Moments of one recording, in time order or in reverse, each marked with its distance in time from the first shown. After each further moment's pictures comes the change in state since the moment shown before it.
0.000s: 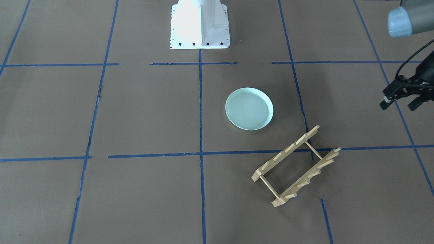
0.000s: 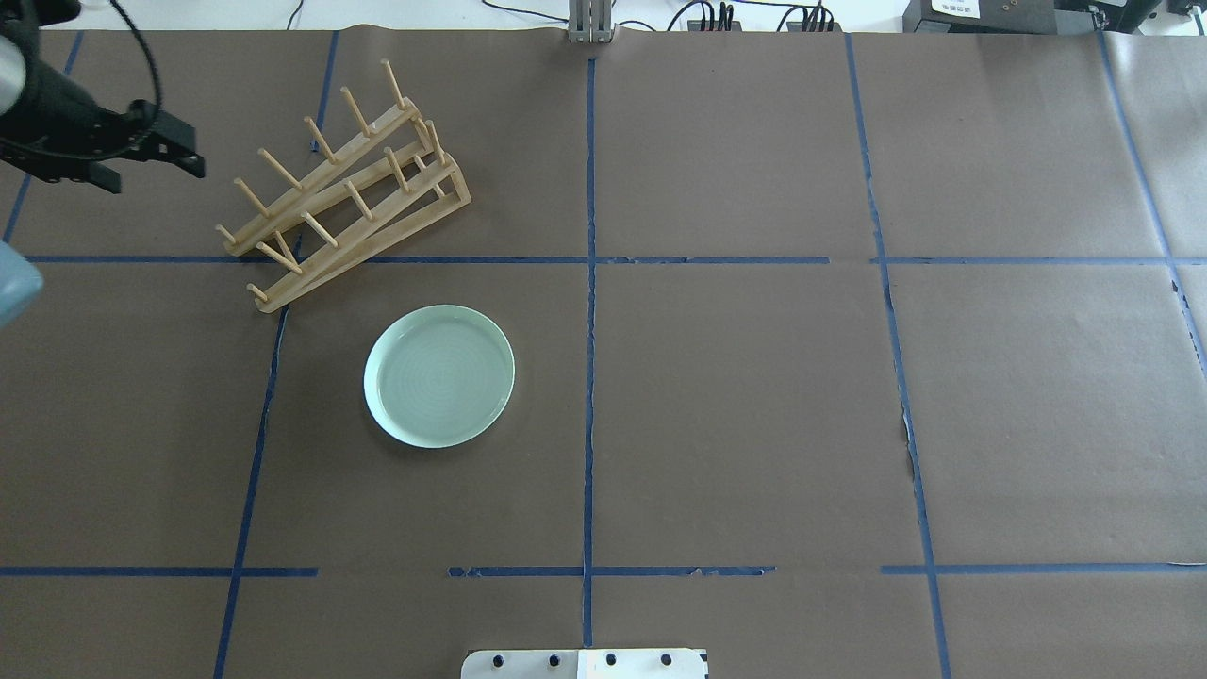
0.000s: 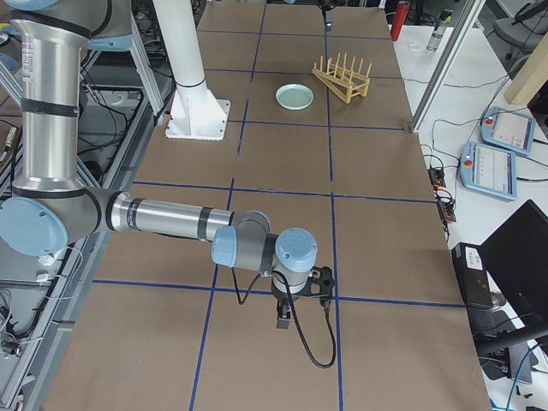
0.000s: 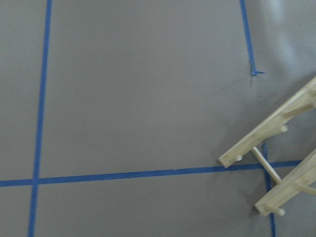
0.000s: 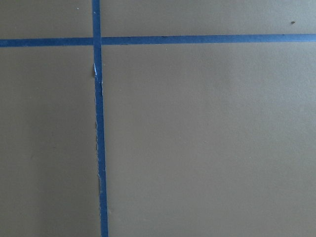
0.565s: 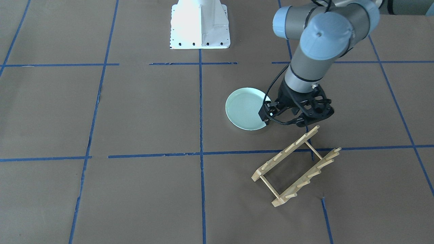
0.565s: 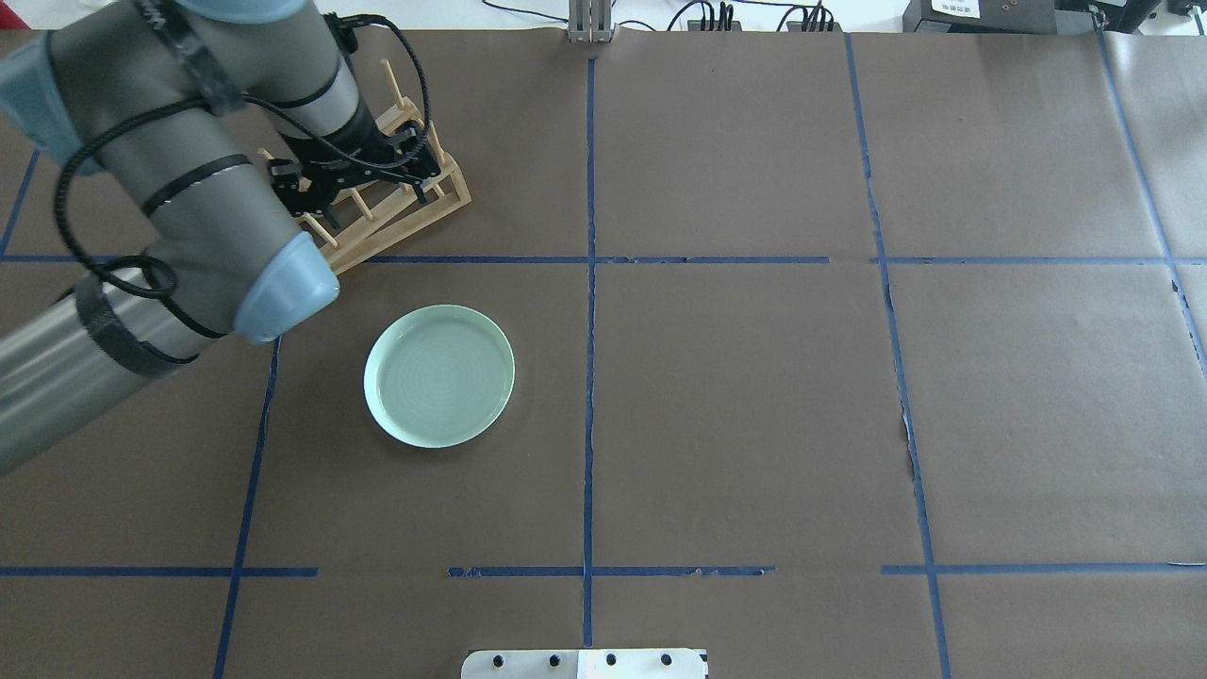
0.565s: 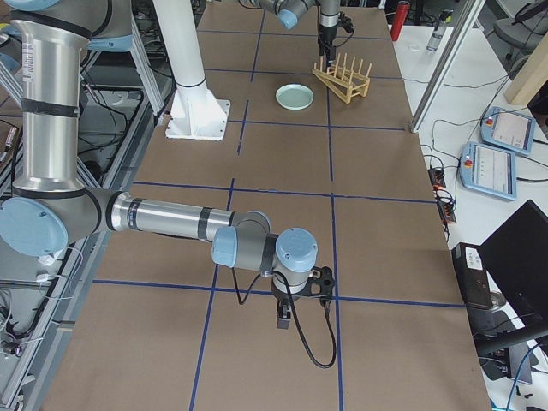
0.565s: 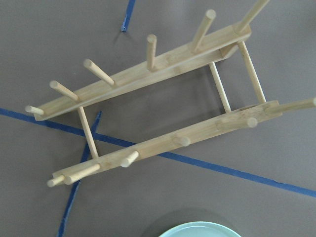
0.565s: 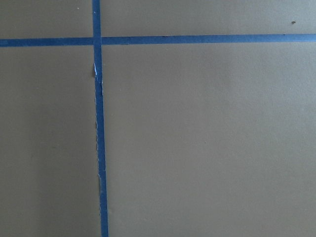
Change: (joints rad) left arm 0.236 -0.397 0.232 0.268 0.125 -0.297; right arm -0.001 0.000 0.000 0.000 0.000 0.000
